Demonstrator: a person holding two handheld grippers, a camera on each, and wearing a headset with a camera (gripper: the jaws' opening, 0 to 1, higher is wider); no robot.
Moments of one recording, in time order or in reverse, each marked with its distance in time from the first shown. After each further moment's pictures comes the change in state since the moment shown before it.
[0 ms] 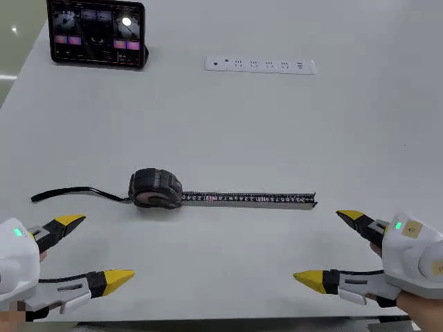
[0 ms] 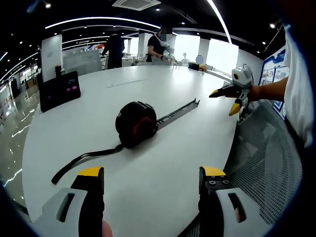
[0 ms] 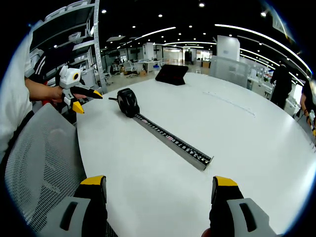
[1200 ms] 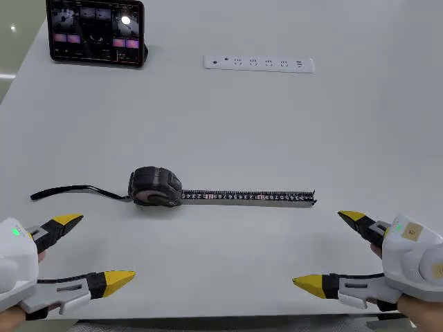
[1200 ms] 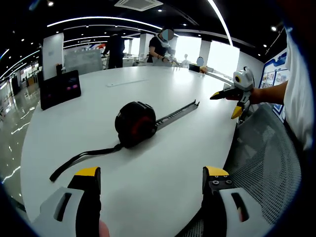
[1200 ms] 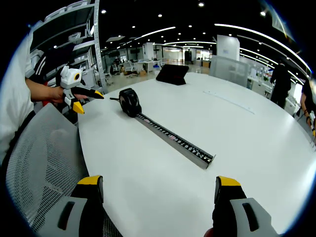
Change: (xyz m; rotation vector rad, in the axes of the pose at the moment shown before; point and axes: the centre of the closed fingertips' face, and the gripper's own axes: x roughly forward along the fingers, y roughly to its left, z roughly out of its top) left arm 0.000 -0.001 0.000 -0.025 -0.007 -0.006; right arm -0.003 0.005 0.000 0.005 -0.002 0.004
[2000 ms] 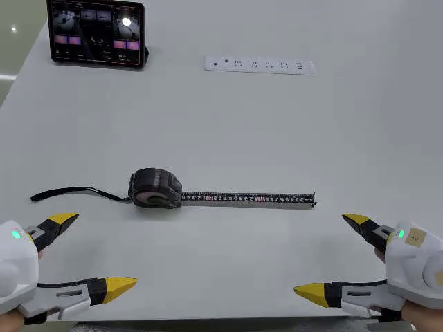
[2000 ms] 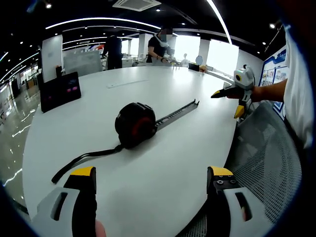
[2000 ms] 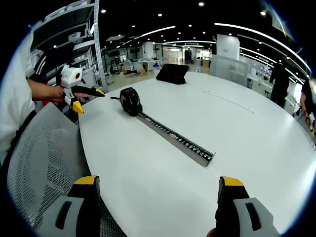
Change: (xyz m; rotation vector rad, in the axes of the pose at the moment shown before) left arm -0.002 -0.001 0.001 0.023 -0.001 0.008; right arm -0.004 0.003 -0.003 0.002 0.008 -0.003
